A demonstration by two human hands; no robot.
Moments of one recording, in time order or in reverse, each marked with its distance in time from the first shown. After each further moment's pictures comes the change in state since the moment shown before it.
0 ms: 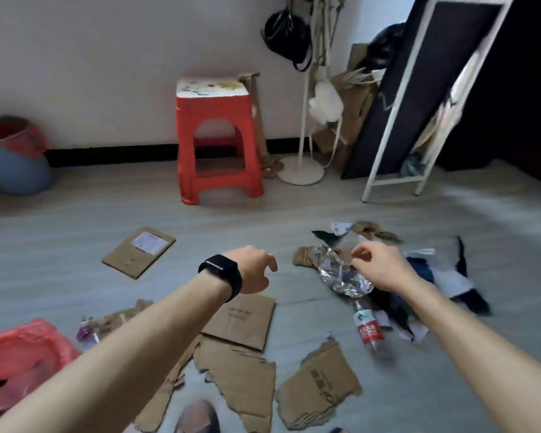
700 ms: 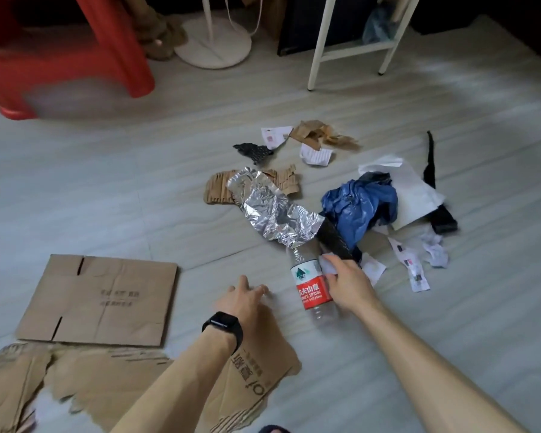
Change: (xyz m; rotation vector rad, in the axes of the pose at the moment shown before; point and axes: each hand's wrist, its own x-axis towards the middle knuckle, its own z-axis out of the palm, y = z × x) left_hand 0.213 0.101 0.316 -0.127 -0.330 -0.039; right_hand 0.093 0.276 0.192 -0.002 -0.221 0.347
